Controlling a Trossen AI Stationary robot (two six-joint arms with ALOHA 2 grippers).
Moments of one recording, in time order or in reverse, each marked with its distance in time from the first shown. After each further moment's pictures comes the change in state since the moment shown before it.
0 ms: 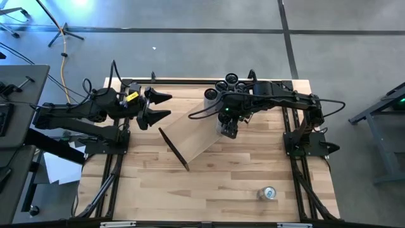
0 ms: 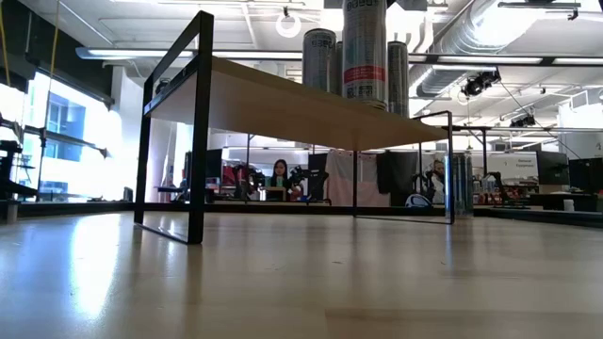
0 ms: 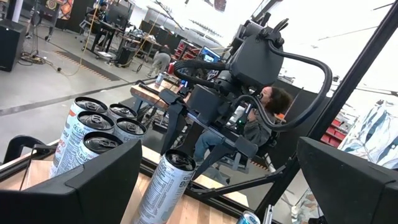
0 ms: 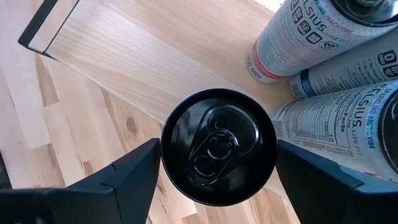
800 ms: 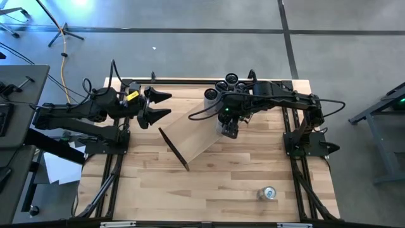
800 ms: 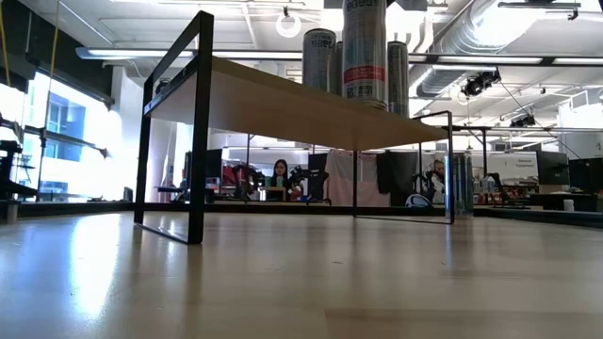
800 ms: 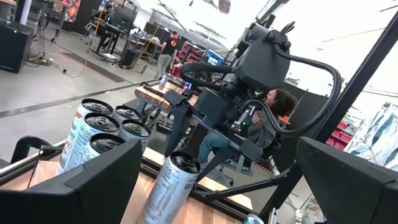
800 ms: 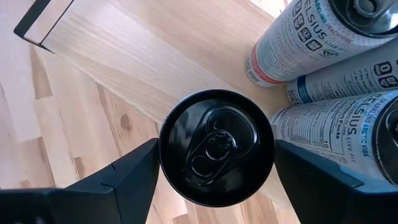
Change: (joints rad) left arm 0.009 0.000 0.000 0.000 -0.011 0.000; right arm 0.000 0.000 0.000 0.001 0.012 -0.053
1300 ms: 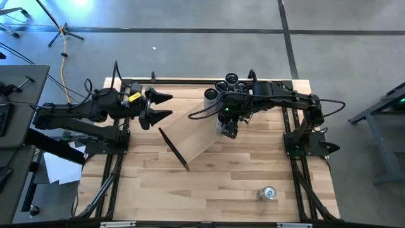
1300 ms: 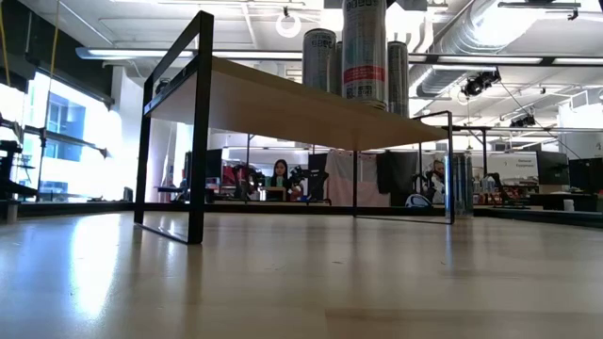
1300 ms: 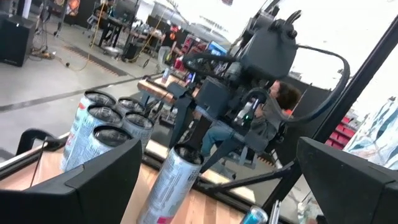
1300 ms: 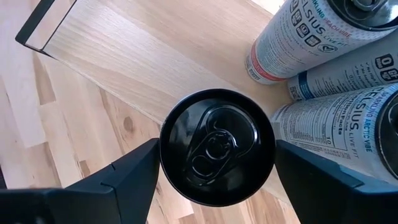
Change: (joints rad) left arm -0.001 0.007 0.000 -0.028 0.000 -0.001; right arm 0.000 0.000 0.000 -0.001 -0.006 0.036
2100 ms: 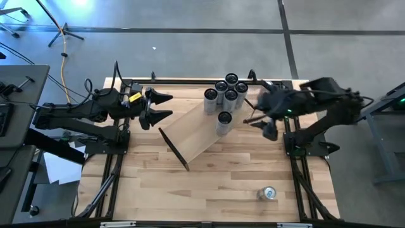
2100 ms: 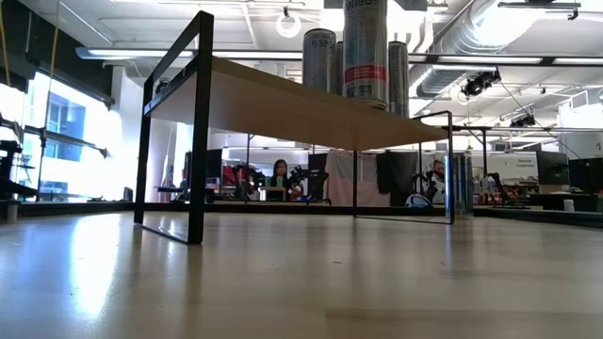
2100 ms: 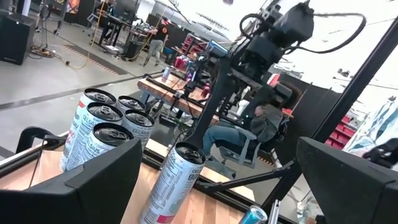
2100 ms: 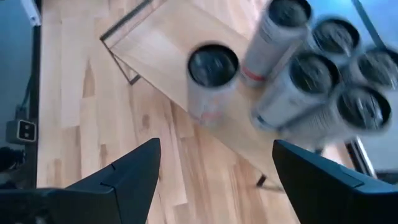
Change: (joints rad) left arm -0.002 0.000 0.000 -0.002 0.000 -0.005; right arm 0.177 -0.400 -0.163 0.010 0.121 -0.011
